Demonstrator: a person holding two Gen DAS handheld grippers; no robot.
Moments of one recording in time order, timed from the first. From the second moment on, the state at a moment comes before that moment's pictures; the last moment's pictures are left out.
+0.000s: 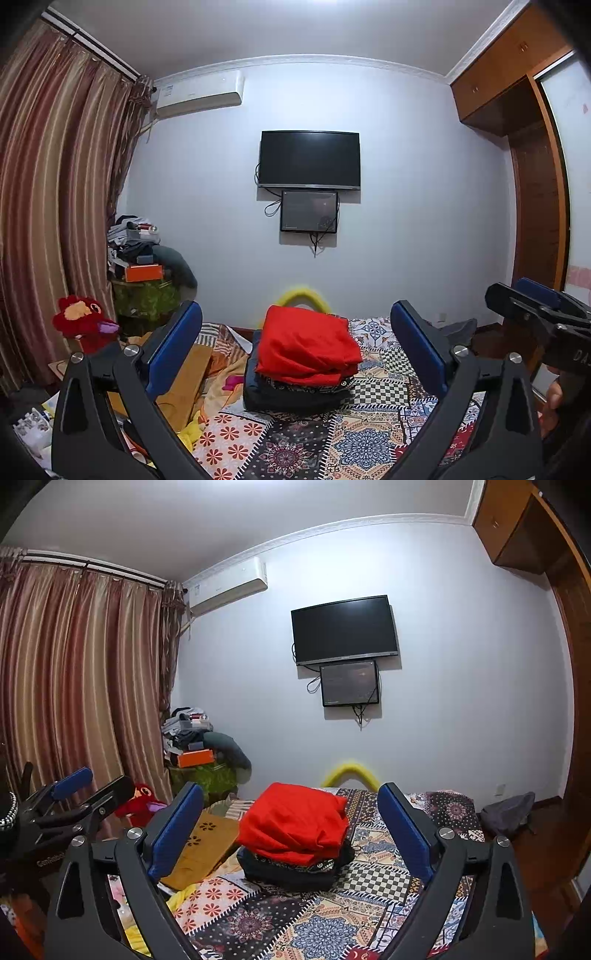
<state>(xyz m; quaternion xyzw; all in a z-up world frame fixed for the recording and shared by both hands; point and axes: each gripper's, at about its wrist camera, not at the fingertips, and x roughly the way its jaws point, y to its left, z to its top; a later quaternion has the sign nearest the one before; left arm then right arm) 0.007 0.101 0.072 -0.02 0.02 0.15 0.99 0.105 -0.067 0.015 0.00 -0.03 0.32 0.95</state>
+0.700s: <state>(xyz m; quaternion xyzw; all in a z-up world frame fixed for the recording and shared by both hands) 0.016 0.098 0.065 -0.02 0.04 0.16 0.99 0.099 -0.067 0.005 -0.01 -0.02 0.32 0.95</state>
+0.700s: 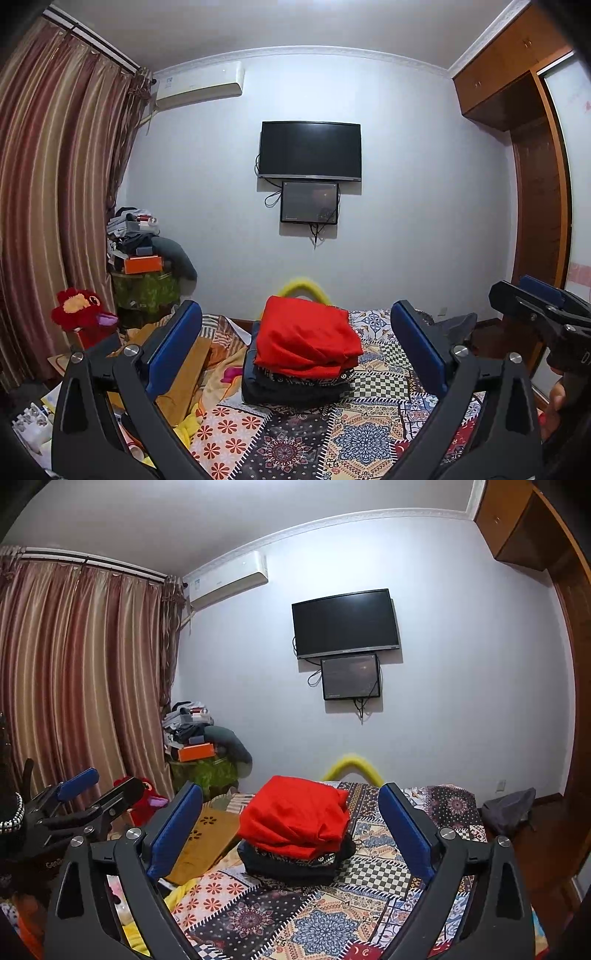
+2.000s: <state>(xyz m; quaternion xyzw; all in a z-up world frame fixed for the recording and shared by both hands) 0.017 0.105 0.059 -0.03 0.05 0.14 0.99 0.100 -0.065 0.005 -0.02 -0.01 0.32 0.95</state>
